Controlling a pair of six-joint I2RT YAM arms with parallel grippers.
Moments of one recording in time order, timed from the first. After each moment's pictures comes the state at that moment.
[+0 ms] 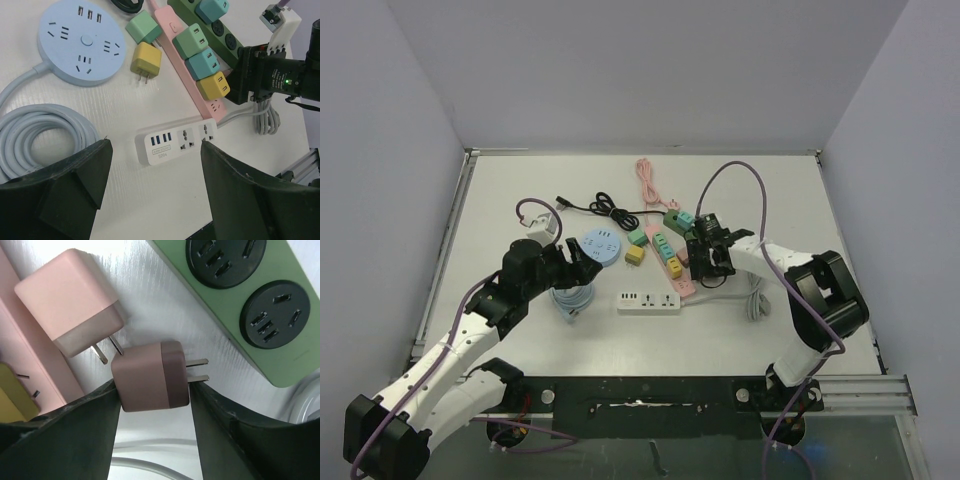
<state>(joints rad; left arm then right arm) -0.49 0.87 0.60 -0.20 0.10 -0.65 0.47 1.66 0.95 -0.46 0.17 0.29</state>
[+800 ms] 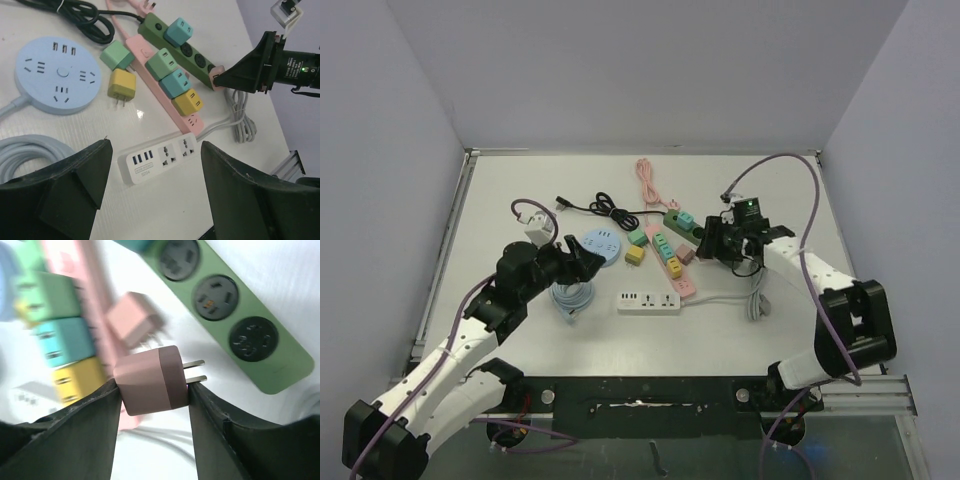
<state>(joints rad) -0.49 0.84 0.58 -0.09 0.12 -0.65 0.31 1.52 0.93 -0.38 -0.12 0.31</state>
